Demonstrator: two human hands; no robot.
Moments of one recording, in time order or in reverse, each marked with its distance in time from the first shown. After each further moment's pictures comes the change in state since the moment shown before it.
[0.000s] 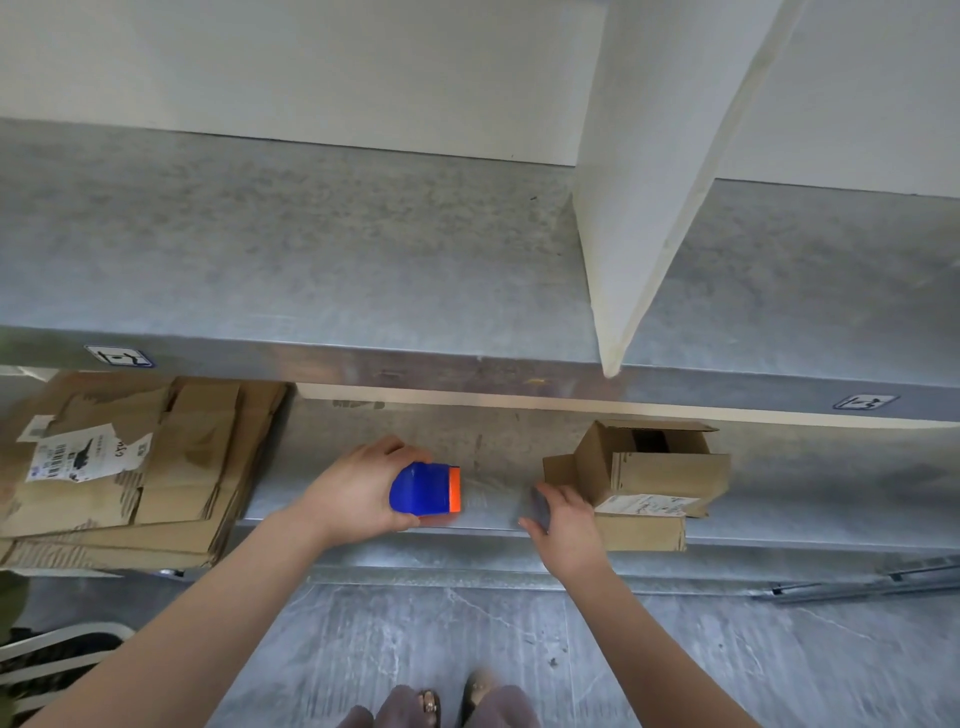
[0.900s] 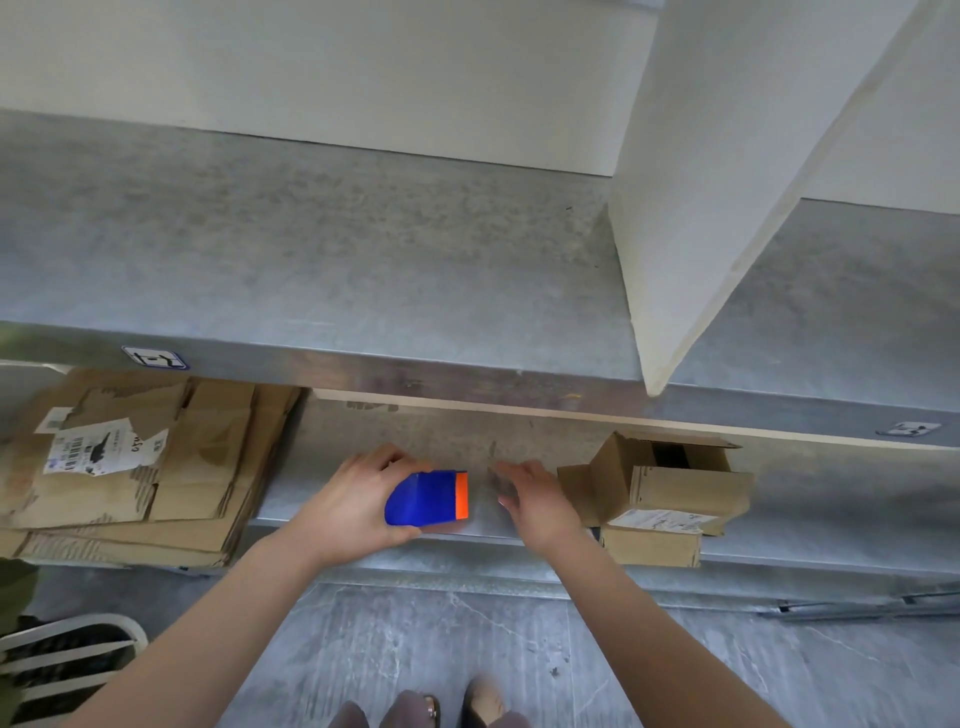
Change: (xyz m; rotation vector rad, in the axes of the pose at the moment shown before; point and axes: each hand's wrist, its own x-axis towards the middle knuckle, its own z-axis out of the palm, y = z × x) left_hand -0.019 -0.016 0.005 0.011 0.090 0.024; right_hand 0.039 -0.043 0.003 -0.092 -0.107 -0.249
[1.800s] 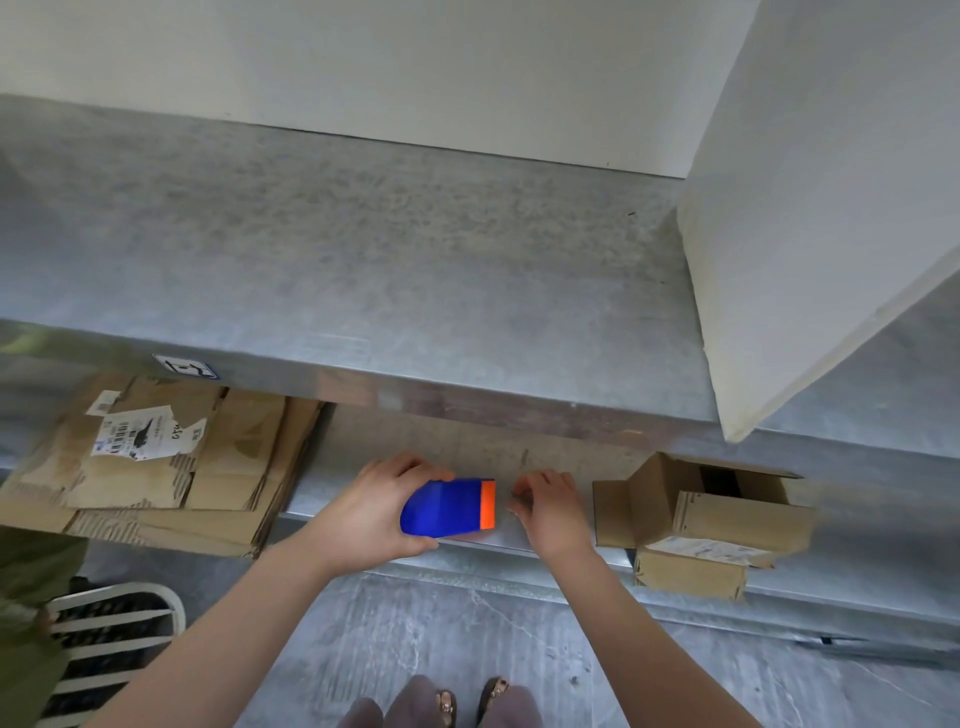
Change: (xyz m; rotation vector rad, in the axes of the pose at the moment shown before) left_hand -0.006 -0.012 0.002 -0.086 0.013 -0.050; right_hand 0.025 -0.008 0.028 0.024 0.179 0.003
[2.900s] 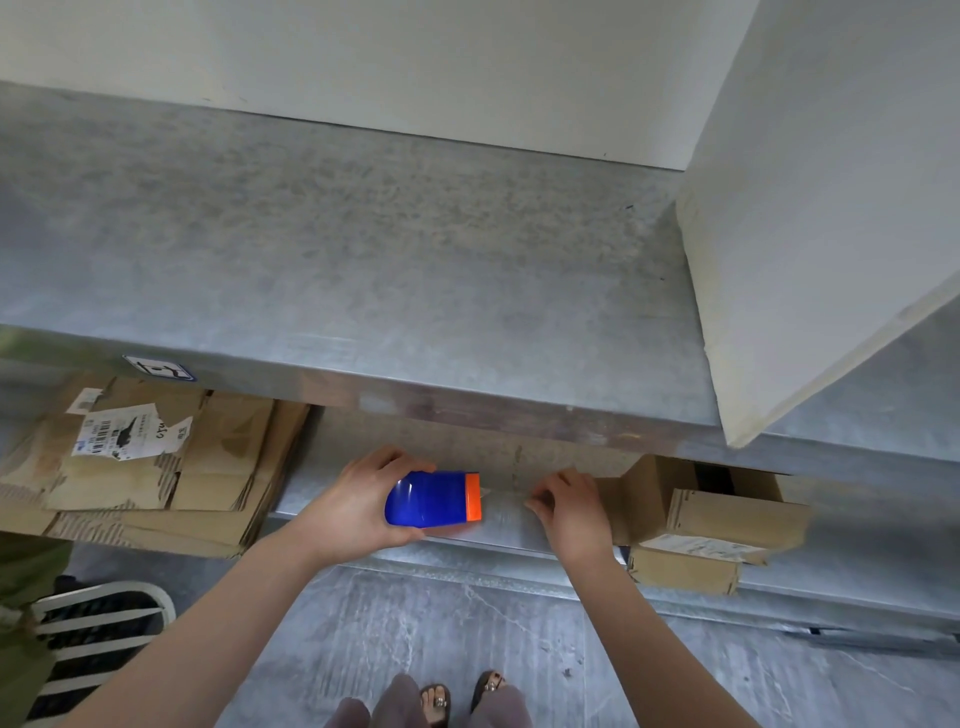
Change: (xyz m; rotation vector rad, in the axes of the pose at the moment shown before) left_hand 0.005 -0.016 0.004 -0.083 0.005 -0.060; right_hand -0.008 0.032 -0.004 0.030 0.158 -0.012
